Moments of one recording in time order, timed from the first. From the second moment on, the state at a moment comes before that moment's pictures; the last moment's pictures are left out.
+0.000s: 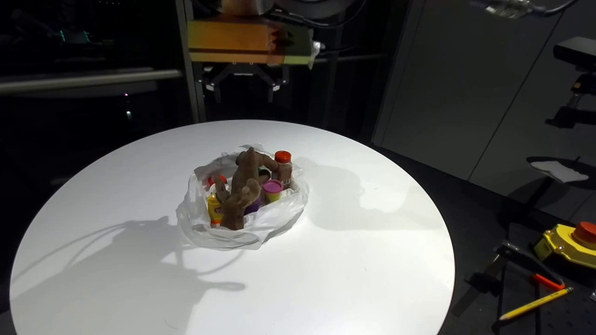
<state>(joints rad) 0.50 0.42 -0.21 -1.76 -0.48 2.40 1.22</state>
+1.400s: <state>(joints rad) 0.16 -0.31 0.08 -2.44 0.16 2.05 0.18</state>
